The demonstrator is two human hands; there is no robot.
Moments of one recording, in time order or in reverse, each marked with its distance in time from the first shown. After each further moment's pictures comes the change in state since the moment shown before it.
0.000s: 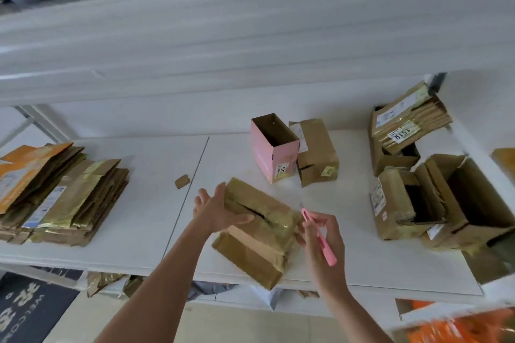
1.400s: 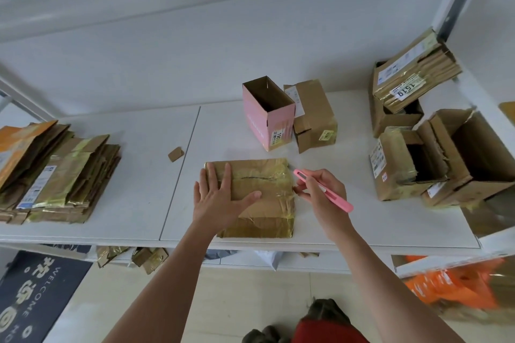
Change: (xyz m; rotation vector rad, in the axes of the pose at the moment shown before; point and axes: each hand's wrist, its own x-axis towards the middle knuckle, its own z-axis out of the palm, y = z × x) left_hand -0.012 -0.019 0.048 0.292 0.083 0.156; right_hand 0.042 0.034 -0.011 0.098 -0.053 0.290
